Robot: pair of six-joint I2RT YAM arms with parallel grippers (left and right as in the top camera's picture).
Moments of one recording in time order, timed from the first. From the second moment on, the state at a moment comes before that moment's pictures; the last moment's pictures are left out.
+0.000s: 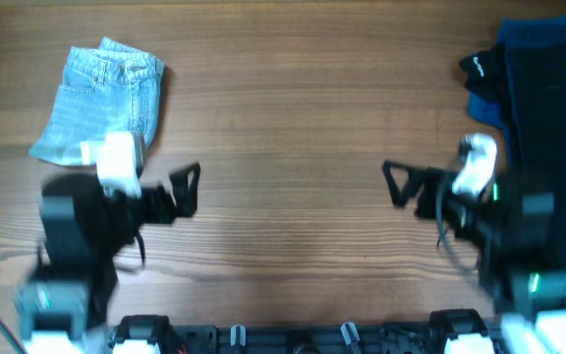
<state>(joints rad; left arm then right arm) -0.03 0.82 0.99 -0.83 0.27 -0.20 0.06 0.82 0.86 -0.70 -0.36 0.43</state>
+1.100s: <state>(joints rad) -0.03 1.48 1.60 -1.28 0.26 -0.20 -0.49 2.17 1.71 -0.57 -0.12 0.24</state>
